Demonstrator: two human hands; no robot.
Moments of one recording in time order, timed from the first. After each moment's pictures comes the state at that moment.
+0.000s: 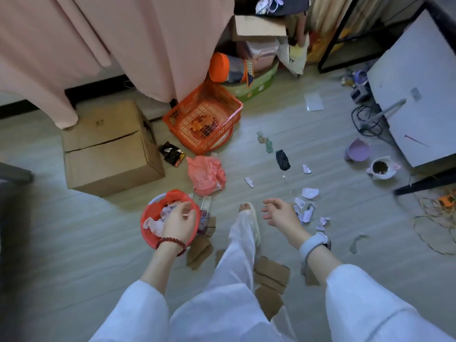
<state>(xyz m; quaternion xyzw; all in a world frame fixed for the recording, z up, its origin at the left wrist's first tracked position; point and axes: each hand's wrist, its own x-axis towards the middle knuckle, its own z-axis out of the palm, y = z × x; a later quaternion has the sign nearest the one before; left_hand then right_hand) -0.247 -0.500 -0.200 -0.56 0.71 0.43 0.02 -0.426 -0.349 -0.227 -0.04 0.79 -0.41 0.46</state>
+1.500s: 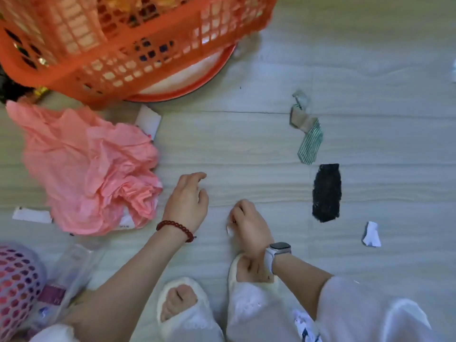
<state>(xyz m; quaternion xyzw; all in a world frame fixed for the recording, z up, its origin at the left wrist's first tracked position) -0.579 -0.632 -0.839 -0.55 0.71 0.43 0.04 -0.694 -0.510 -0.884 -0.54 0.75 -0.03 0.39</state>
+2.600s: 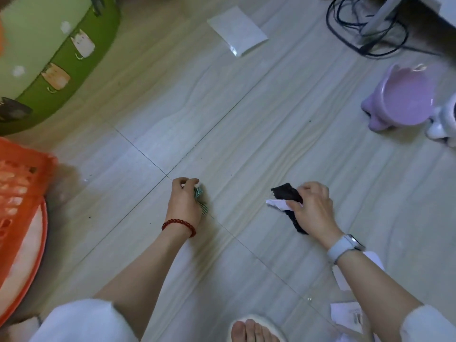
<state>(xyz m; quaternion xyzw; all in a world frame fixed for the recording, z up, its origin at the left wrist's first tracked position) -0.840 -0.622 -0.900 -0.24 0.90 0.34 0.10 -0.901 -0.367 -0.888 -0.01 0.96 -0.16 0.22</state>
